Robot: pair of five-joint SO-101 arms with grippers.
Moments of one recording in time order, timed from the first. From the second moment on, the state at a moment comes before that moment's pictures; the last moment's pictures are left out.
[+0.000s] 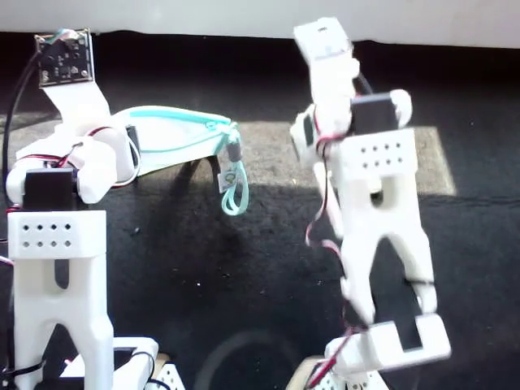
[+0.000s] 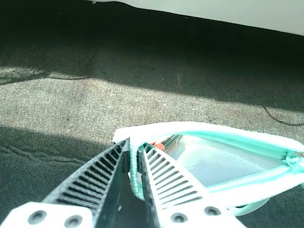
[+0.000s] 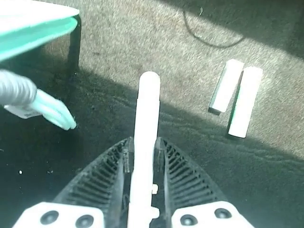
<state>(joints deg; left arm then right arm) -8.0 -18.0 14.8 69.4 7.3 -15.8 -4.8 -14.0 90.6 8.3</state>
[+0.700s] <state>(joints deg) -8.0 -18.0 14.8 69.4 7.3 -17.5 -32.0 64.6 51.0 8.3</state>
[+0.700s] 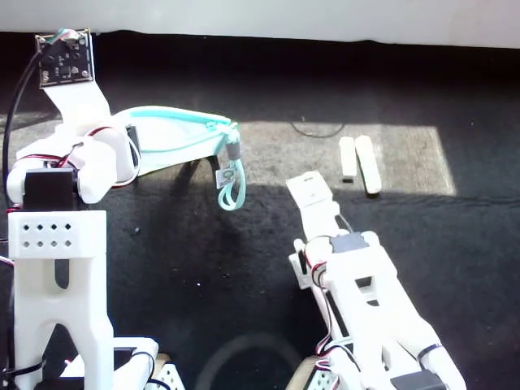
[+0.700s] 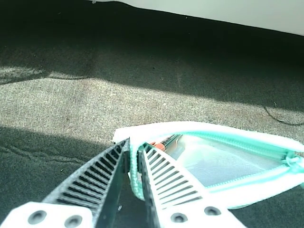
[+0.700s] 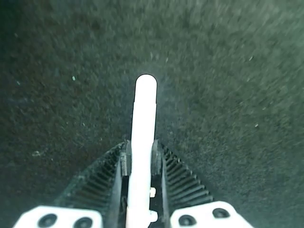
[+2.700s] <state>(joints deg) -7.0 -18.1 14.7 74.7 7.3 -21.2 -23.8 26.8 69.7 8.3</state>
